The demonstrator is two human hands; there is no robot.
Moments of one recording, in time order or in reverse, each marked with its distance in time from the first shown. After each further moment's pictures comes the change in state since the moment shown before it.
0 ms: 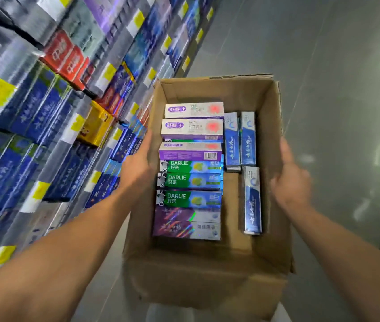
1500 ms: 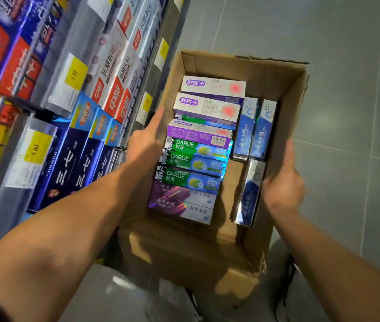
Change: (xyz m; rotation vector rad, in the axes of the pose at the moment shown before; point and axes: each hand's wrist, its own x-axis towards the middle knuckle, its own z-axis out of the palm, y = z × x) left_hand 0.357 -0.208 0.311 0.058 -0.132 0.178; right_hand 0.222 -0.008 0.467 0.149 0.221 0.222
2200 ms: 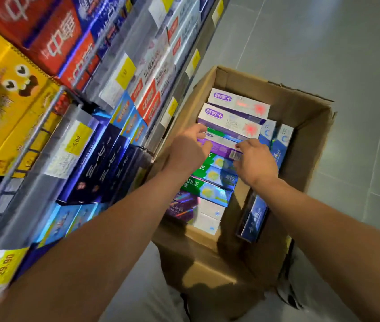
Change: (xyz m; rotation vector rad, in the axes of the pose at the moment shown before) left_hand -0.006 0.030 0.007 -0.458 0.089 0.073; right_hand 0.038 -0.112 0.029 -0.421 -0.356 -0.576
